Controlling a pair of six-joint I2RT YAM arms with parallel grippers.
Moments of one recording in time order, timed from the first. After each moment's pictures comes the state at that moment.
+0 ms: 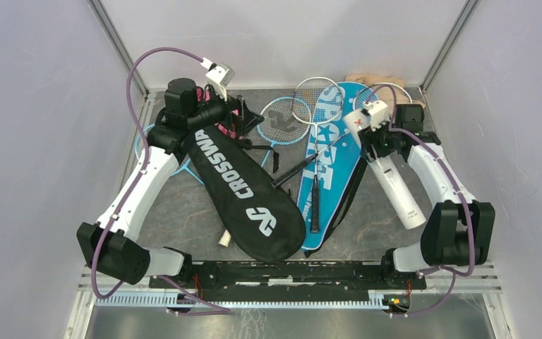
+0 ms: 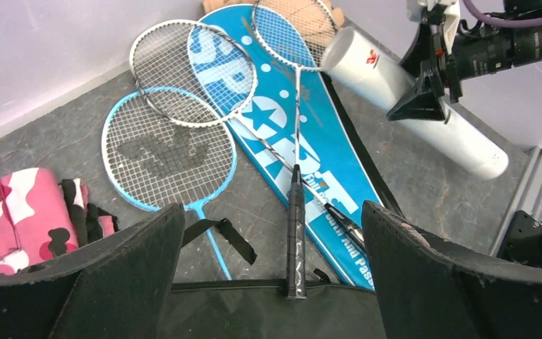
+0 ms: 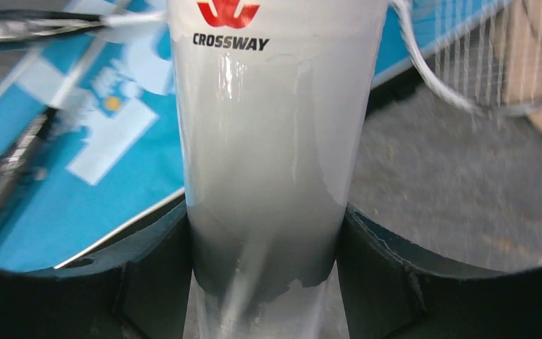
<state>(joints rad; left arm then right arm) -0.32 1.33 1.35 -0.25 0.58 -0.05 0.03 1.41 1.11 -0.53 -0.34 -0.50</state>
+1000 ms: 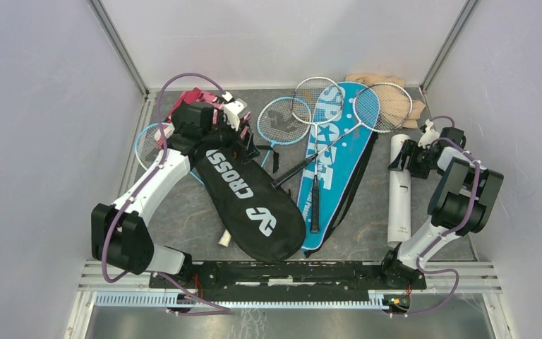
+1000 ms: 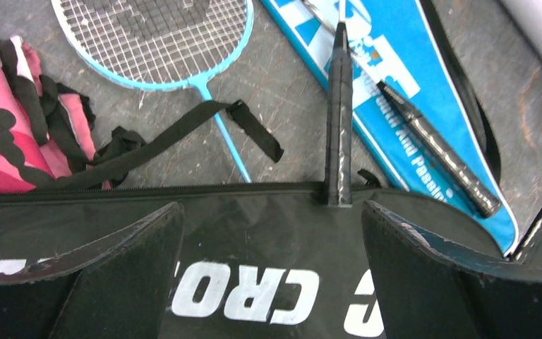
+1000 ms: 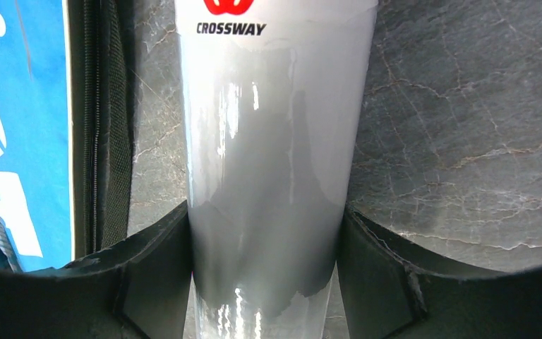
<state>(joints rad) -0.32 1.40 1.14 -0.35 0.53 0.15 -0.47 1.76 1.04 -0.41 -0.48 -0.11</state>
